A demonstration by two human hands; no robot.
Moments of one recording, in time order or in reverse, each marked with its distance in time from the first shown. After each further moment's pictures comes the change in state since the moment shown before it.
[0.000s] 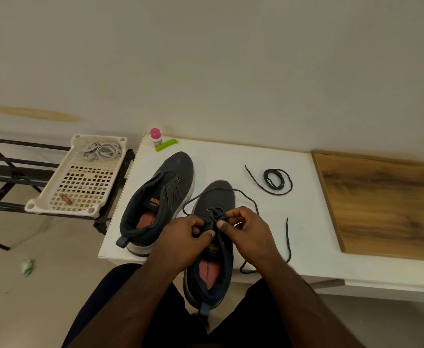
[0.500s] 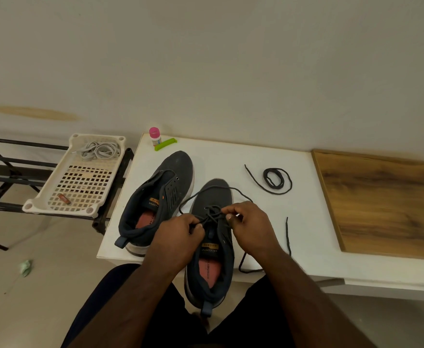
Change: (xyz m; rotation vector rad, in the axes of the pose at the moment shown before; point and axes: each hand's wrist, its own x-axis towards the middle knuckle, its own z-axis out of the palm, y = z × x) left_hand 0.002 -0.002 -0.005 0.061 0.051 0.048; right_hand 0.010 -0.017 -0.009 -0.218 -0.036 -0.157
